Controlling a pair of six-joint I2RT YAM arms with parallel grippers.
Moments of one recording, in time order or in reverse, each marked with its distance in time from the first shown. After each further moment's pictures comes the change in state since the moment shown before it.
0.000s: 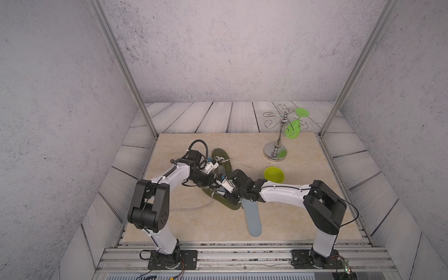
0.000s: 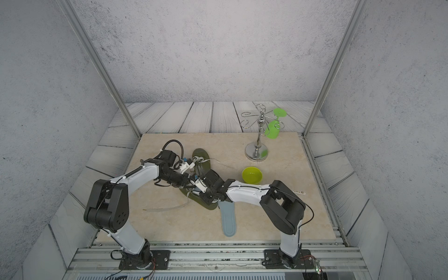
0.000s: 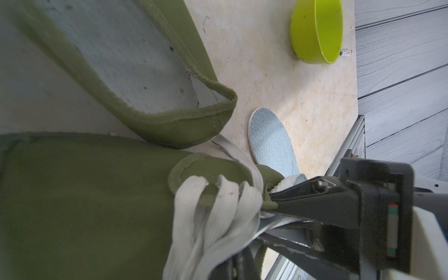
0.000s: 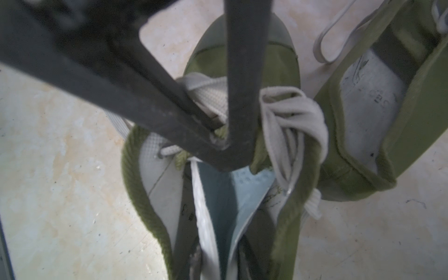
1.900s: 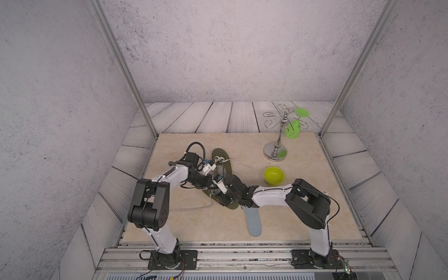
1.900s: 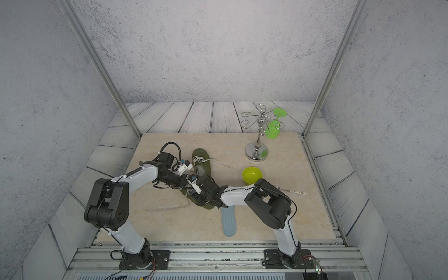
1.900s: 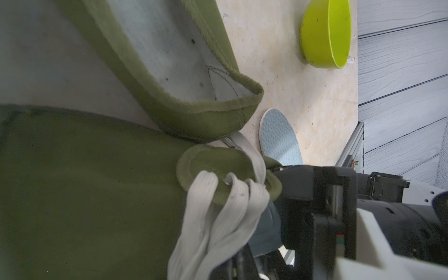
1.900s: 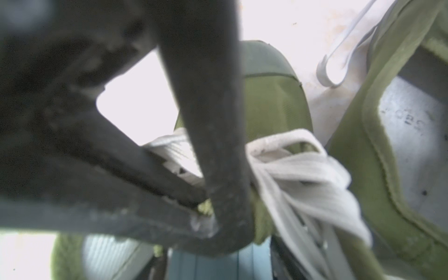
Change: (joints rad) left arm 0.035 0.011 -0.049 0.048 0.014 -0.001; right arm 0.039 0.140 -0.051 0.350 0.074 0.134
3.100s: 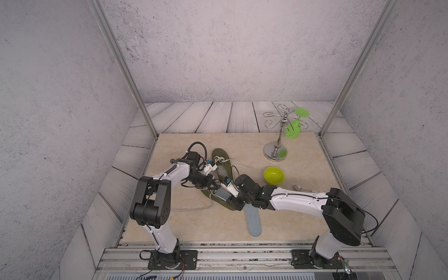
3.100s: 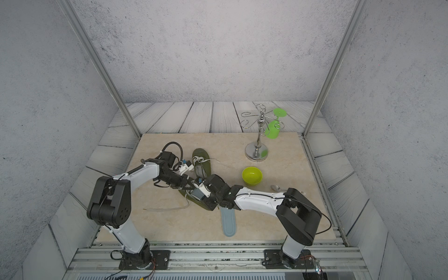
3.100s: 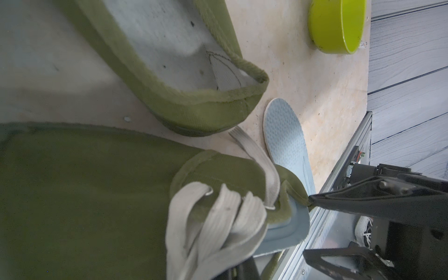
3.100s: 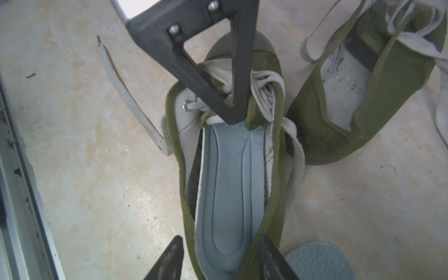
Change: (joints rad) left arm -0.008 0.034 0.057 -0.091 -0.031 0.046; right arm 0.006 -0.324 -0.104 -0.343 -0.023 -0.085
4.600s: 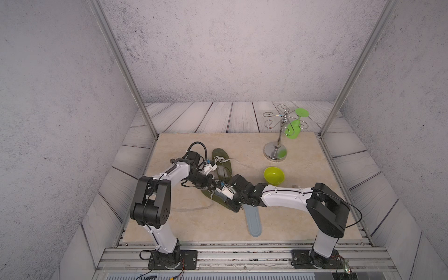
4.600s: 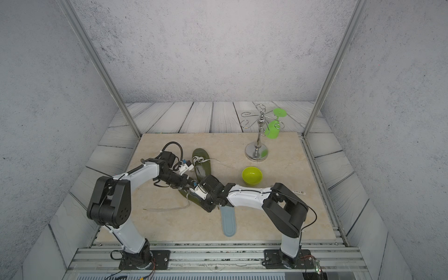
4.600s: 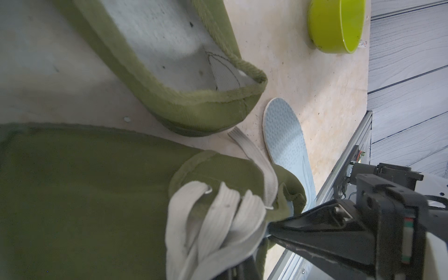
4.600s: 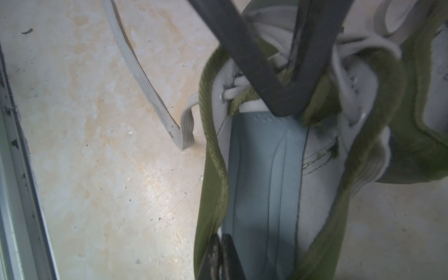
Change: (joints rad) left arm 0.000 0.000 0.003 -0.003 -0.001 0.006; right arm -0.023 0.148 0.094 -0.040 -0.094 -0.064
